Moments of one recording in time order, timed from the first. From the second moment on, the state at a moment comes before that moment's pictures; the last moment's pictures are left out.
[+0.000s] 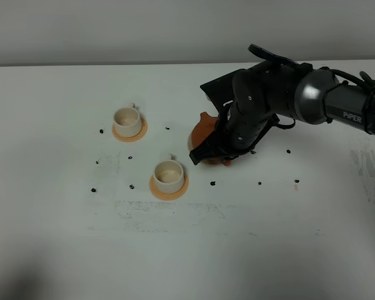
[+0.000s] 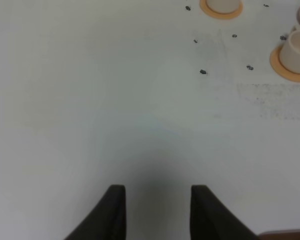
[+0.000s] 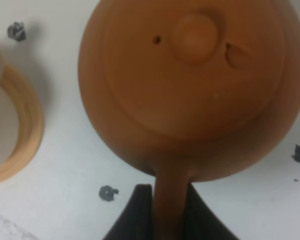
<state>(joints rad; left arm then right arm) -0.03 0.00 -0.46 -0.10 1.06 0.06 0.50 2.09 -1.48 0.02 0.74 0.05</state>
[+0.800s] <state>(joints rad) -0.03 0.00 -0.46 -0.10 1.06 0.06 0.49 1.93 -1.23 -0.04 0.37 0.05</state>
